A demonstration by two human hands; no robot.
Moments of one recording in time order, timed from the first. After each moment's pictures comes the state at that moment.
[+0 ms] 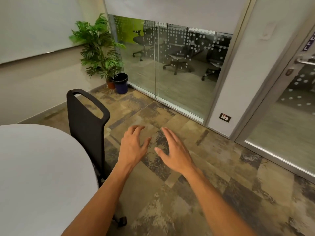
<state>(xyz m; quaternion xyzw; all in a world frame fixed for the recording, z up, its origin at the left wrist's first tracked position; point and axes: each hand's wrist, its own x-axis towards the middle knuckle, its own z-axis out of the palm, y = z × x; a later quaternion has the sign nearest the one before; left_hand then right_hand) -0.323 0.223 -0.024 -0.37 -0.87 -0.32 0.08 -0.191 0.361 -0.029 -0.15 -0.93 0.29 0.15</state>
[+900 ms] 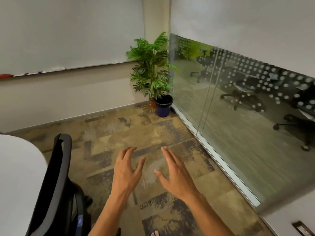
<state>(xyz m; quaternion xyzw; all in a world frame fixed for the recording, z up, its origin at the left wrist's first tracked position) -0.656 0.474 -0.041 -0.10 -0.90 -0.39 0.15 -0.613 0.664 -0.046 0.07 -0.94 0.33 0.09</state>
